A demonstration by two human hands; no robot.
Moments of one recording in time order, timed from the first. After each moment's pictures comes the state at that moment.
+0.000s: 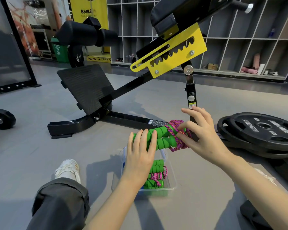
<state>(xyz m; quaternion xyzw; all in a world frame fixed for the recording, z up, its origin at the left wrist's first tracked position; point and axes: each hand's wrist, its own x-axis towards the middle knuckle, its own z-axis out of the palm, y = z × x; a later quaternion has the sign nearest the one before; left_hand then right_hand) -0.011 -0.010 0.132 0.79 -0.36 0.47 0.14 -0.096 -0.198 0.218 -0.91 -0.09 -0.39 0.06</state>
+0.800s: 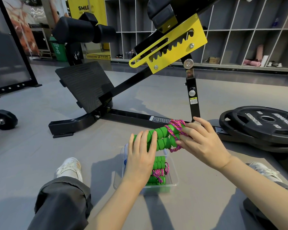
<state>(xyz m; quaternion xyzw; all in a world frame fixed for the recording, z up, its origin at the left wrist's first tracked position) -0.011 -0.014 0.119 0.80 -0.38 0.44 0.16 -0.091 -0.209 0.189 -0.81 -0.22 -0.52 -0.17</state>
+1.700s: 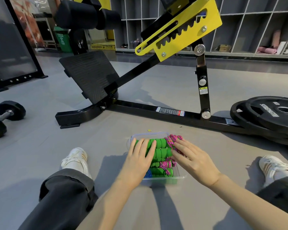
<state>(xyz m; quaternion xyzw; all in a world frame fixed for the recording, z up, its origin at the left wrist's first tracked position) 0.012 0.018 0.075 0.83 -0.45 0.33 0.02 -0.080 -0.185 0.091 -0.85 -0.22 -0.47 -0.08</state>
